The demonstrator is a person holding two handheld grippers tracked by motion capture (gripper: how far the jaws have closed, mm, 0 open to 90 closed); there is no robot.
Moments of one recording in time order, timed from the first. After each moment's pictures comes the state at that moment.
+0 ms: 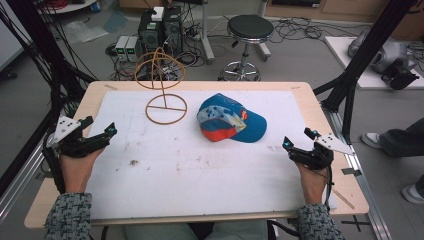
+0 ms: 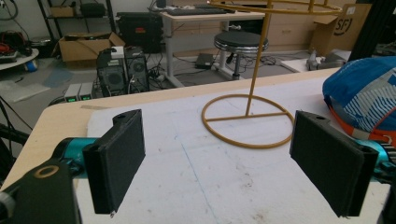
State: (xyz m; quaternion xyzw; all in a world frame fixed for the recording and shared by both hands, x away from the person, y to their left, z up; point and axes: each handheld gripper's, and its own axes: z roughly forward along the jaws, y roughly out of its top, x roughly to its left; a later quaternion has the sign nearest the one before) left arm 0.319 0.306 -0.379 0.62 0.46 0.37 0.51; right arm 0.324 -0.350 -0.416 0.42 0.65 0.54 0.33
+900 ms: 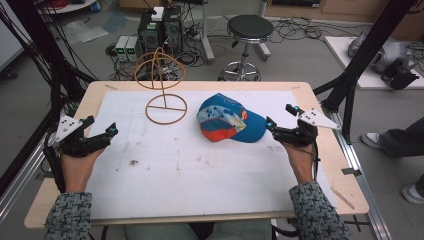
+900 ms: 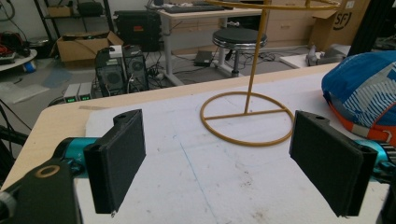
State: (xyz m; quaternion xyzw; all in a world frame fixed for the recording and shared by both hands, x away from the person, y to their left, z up) left arm 0.320 0.304 -0.379 0.63 0.46 0.37 0.51; right arm 0.370 -0.297 -0.364 0.34 0.67 0.58 0.32
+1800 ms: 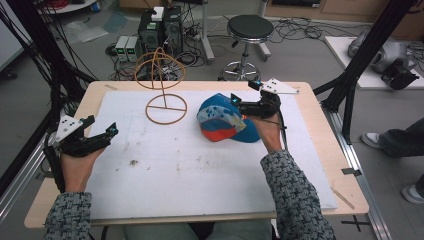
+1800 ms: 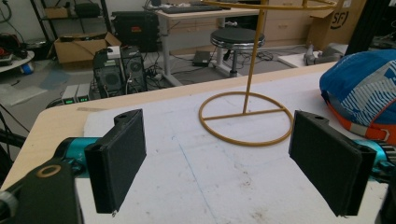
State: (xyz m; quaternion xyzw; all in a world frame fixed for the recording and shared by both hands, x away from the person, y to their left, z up) left arm 0.321 0.304 -0.378 0.63 0.46 0.37 0.51; right arm 0.443 -0.210 -0.338 0.28 0.69 0.61 0.26
